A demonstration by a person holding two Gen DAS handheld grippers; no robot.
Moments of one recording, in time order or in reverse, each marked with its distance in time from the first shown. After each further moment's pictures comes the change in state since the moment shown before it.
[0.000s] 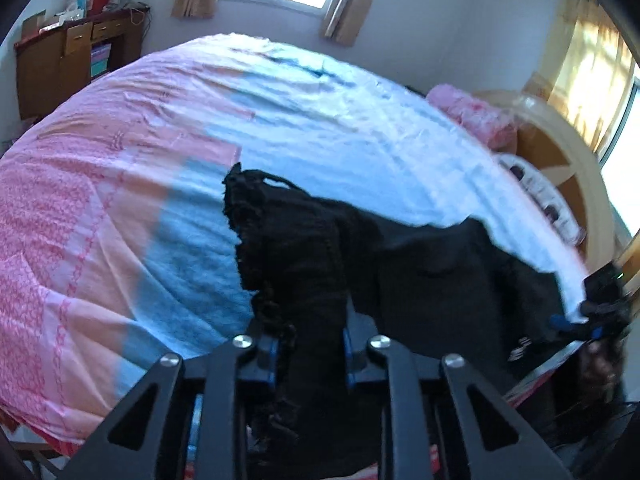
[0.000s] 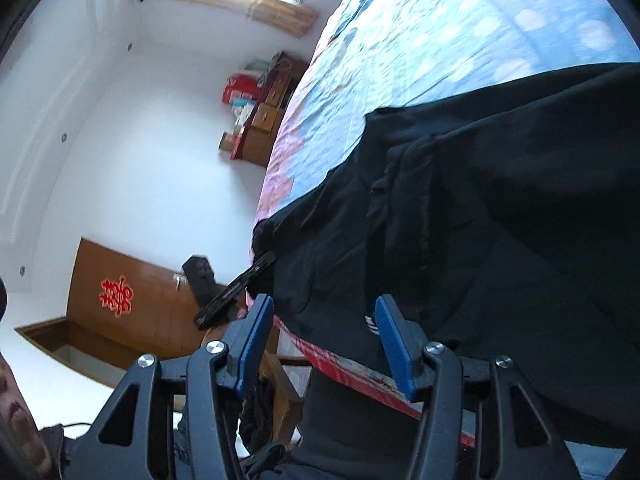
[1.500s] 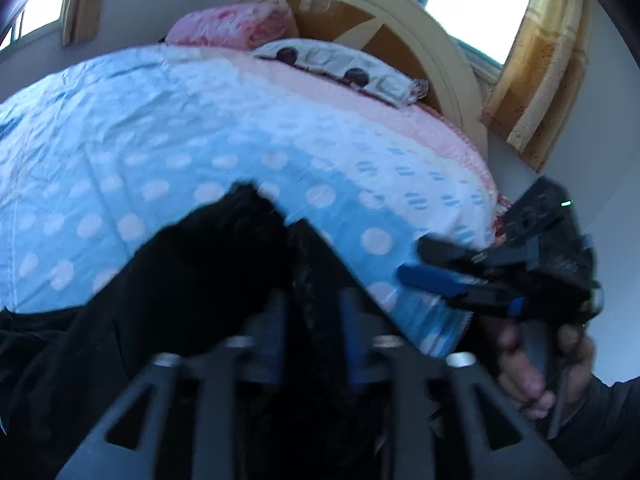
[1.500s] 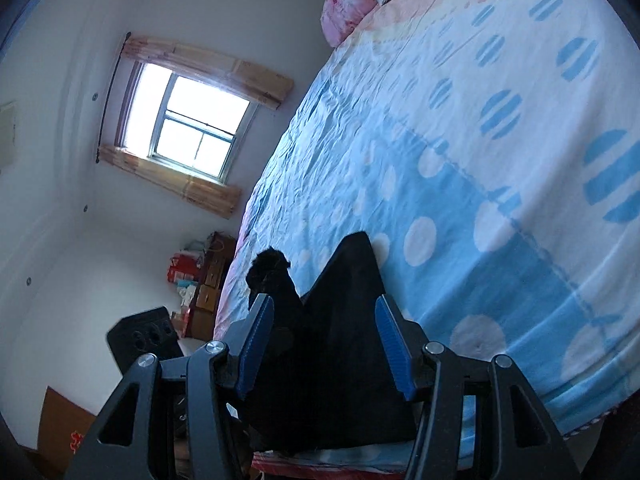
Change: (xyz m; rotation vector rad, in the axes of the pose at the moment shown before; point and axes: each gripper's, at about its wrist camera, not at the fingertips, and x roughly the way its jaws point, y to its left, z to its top) left arm 0.135 -0.436 -0.038 0.579 0.255 -0.465; right arm -0.208 -0.080 -0.037 0.199 -0.614 -0.194
